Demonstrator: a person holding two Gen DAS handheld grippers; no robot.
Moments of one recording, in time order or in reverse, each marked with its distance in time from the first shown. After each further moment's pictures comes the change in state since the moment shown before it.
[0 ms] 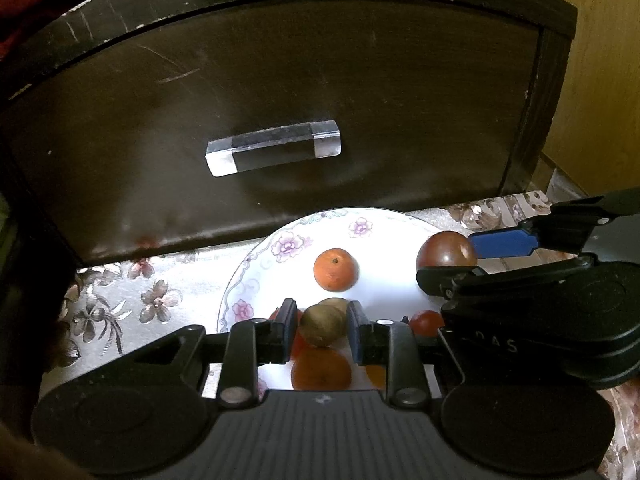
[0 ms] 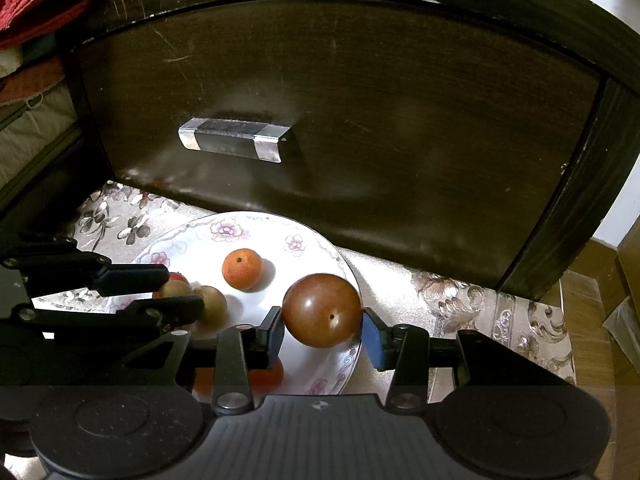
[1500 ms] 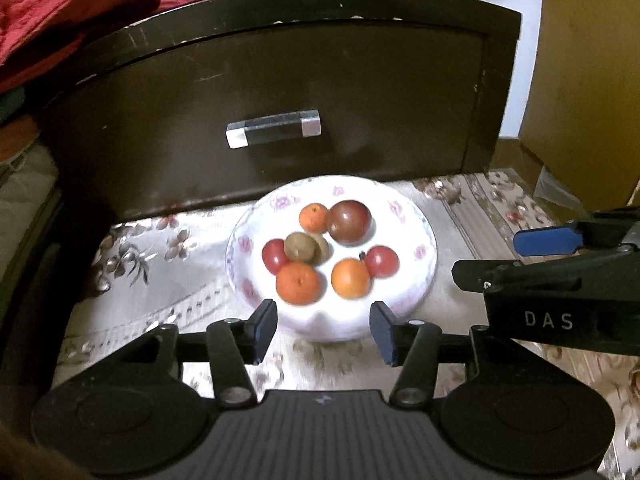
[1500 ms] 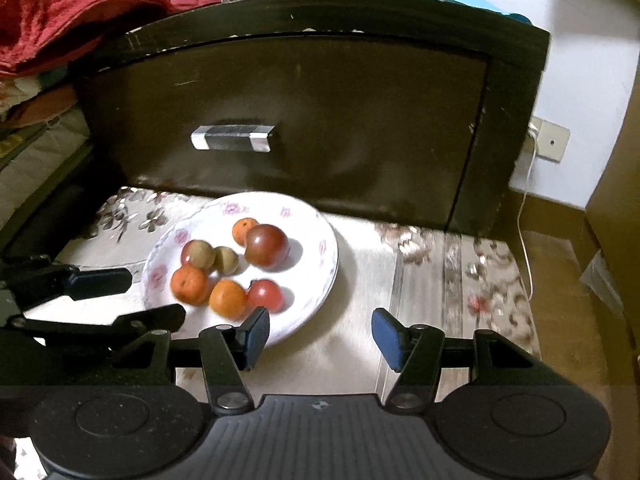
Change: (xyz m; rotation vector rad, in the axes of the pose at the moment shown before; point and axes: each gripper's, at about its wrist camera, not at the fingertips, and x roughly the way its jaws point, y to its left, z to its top) left arm -0.075 -0.028 -0.050 -0.027 -0.014 0.040; right arm -0.078 0.004 -0.043 0.110 -0.016 -0.038
